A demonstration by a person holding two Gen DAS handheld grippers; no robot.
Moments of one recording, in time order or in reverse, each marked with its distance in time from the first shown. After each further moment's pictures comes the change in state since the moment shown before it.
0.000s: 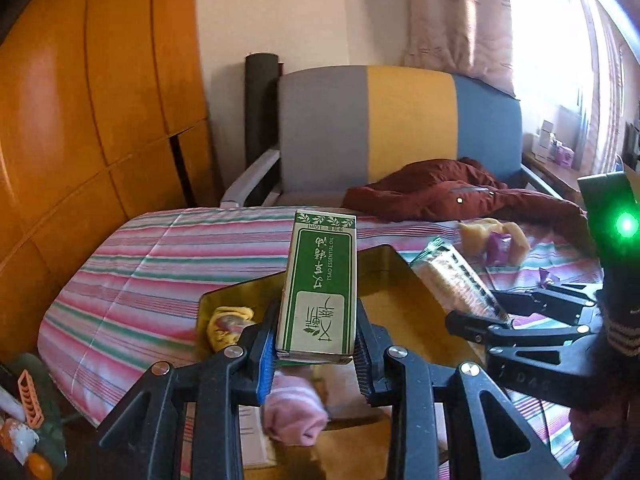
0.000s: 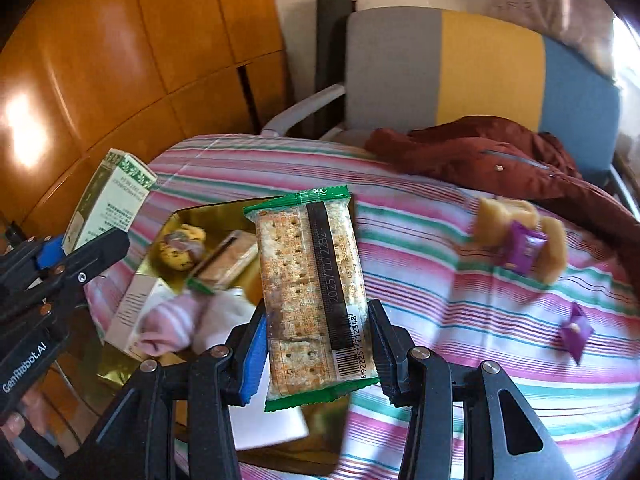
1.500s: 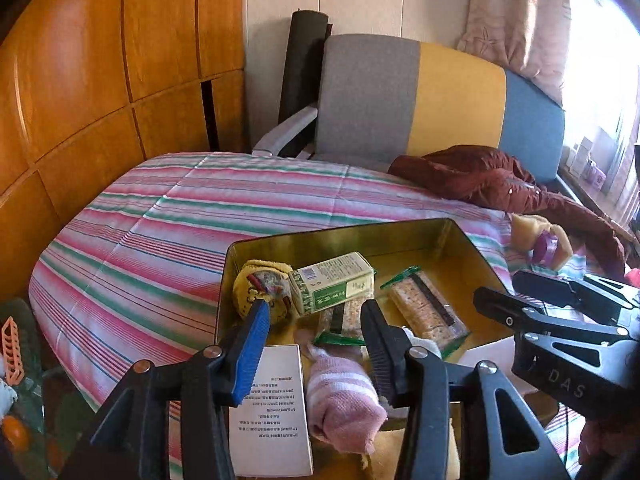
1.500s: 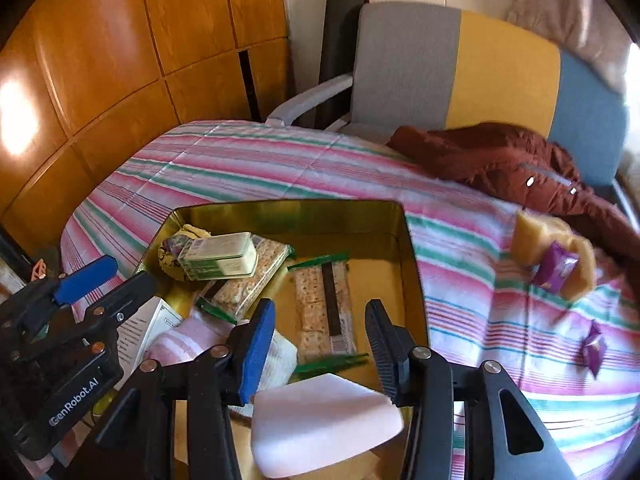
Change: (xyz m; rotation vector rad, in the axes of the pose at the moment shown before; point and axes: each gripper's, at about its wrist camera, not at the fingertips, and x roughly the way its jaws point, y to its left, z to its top) left arm 0.049 0.047 -0.023 -0.145 0.113 0.039; right arm 0.037 0.054 0.020 -0.037 0.020 -0.079
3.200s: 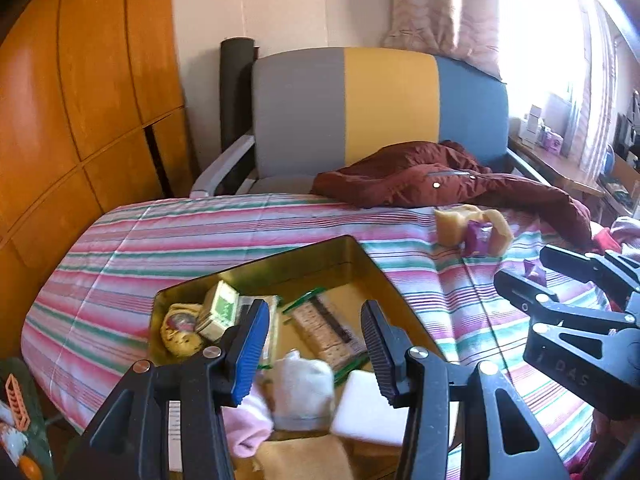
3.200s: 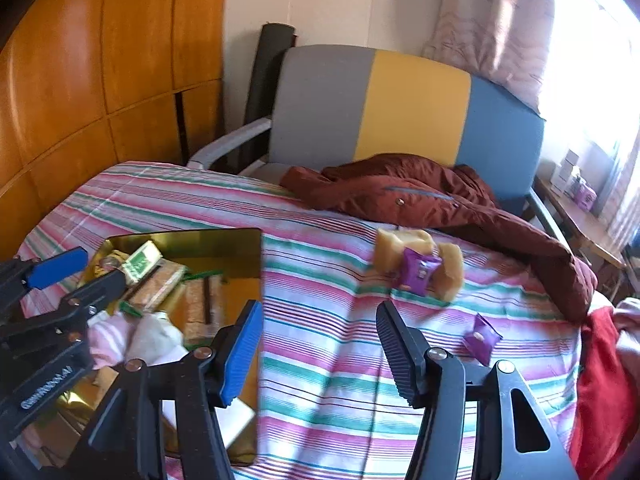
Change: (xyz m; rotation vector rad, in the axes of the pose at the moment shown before) left arm -0.030 -0.101 0.014 0.184 -0.046 -0.094; right arm -0.080 -0.078 -0.025 0.069 -0.130 -0.255
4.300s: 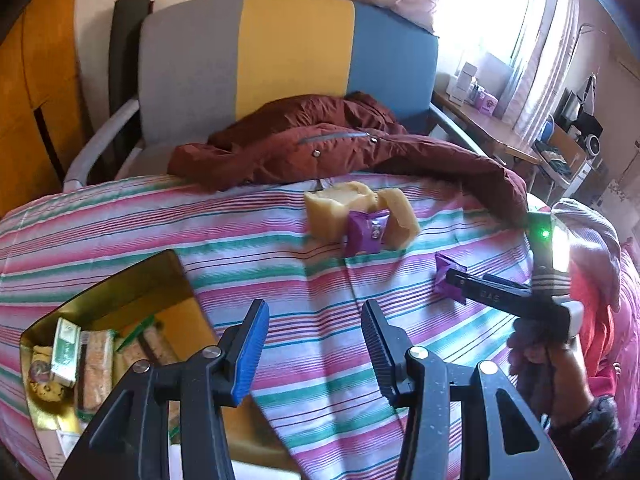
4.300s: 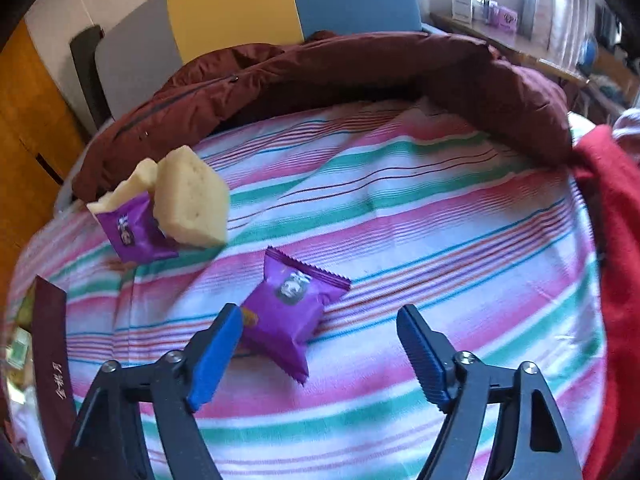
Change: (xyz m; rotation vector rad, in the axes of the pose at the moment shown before) left arm 0.082 -0.116 0.057 0.062 0.218 -0.311; right arm 0.136 -0.252 -0.065 0.494 0.280 -0.075
